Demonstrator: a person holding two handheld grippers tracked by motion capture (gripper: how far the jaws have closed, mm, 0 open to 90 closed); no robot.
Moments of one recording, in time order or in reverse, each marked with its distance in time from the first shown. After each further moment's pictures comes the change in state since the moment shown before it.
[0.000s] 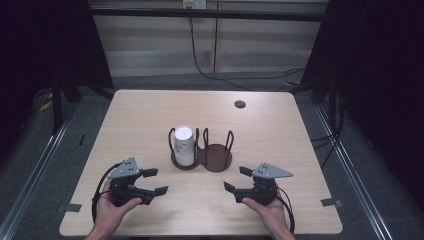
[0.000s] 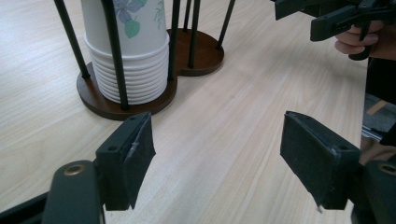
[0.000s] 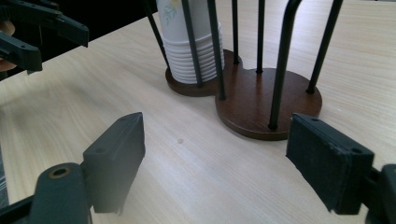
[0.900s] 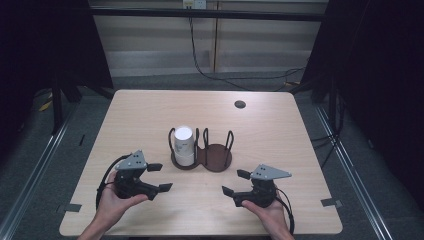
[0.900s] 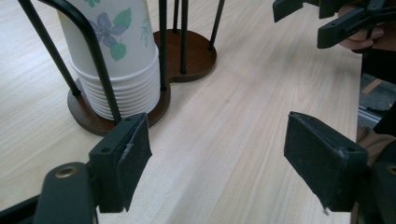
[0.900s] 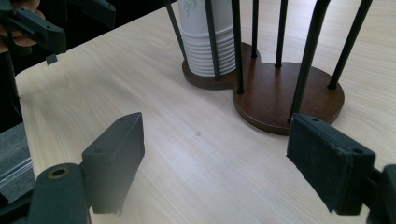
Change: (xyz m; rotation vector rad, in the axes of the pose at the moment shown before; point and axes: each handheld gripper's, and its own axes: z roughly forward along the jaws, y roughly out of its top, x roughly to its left) left arm 0.003 0.027 0.008 0.080 -0.031 0.055; right arm 0.006 0.002 -0.002 0.035 0.048 -0.011
